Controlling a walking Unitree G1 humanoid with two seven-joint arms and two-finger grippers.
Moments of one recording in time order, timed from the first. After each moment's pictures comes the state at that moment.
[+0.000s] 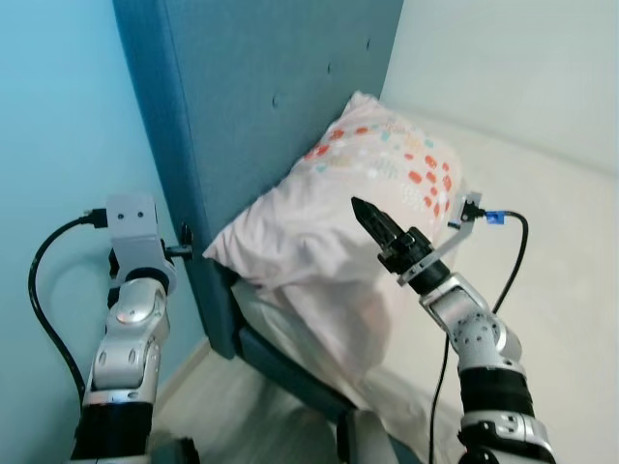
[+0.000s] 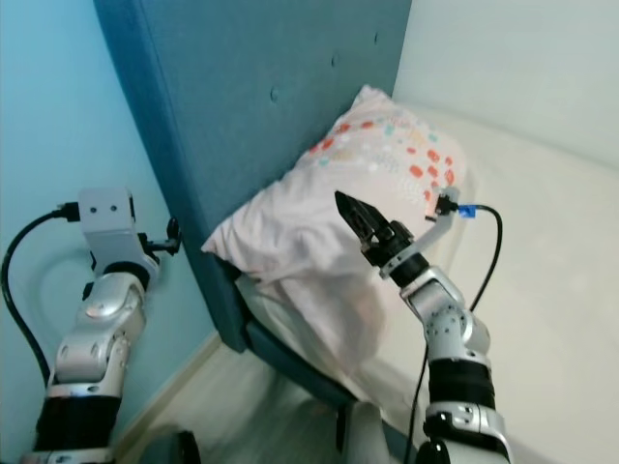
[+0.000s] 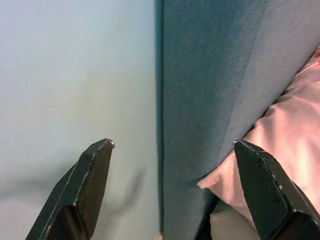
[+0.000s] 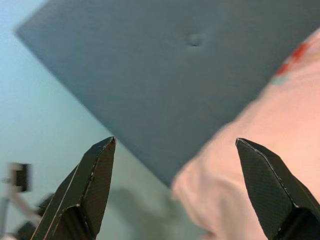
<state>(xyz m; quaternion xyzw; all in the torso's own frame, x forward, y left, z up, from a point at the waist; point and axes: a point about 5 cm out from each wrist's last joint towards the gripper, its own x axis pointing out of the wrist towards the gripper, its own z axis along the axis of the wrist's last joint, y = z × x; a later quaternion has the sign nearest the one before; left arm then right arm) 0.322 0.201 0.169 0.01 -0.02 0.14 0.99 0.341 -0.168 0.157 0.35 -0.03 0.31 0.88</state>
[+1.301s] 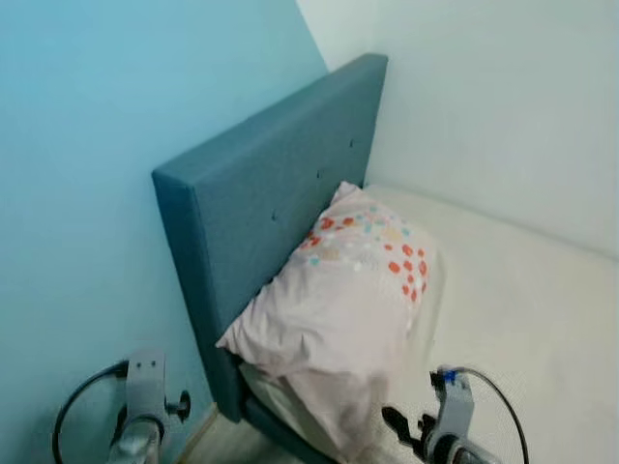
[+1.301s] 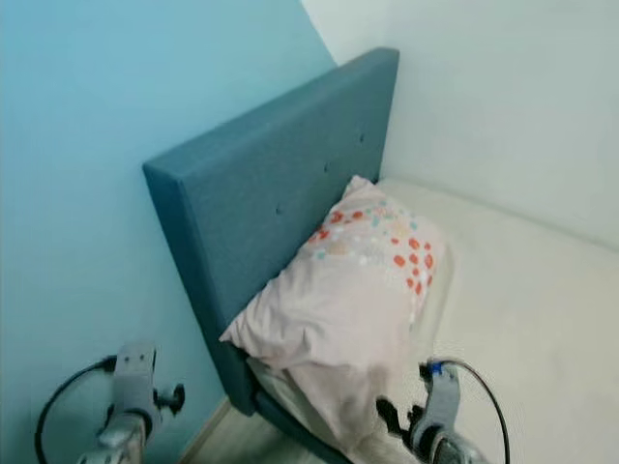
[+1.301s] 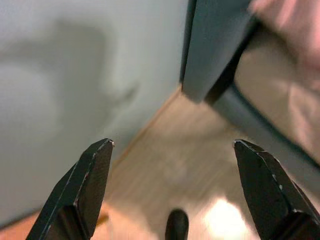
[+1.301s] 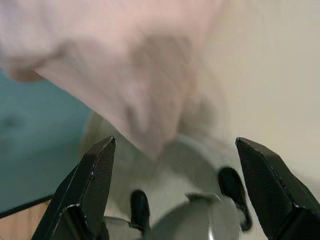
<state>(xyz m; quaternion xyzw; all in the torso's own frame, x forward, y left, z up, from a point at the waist) 0.225 0.225 -0.044 0.01 0.34 0.13 0.93 0.213 -0.219 -0.058 0.19 0.41 0.00 0.89</state>
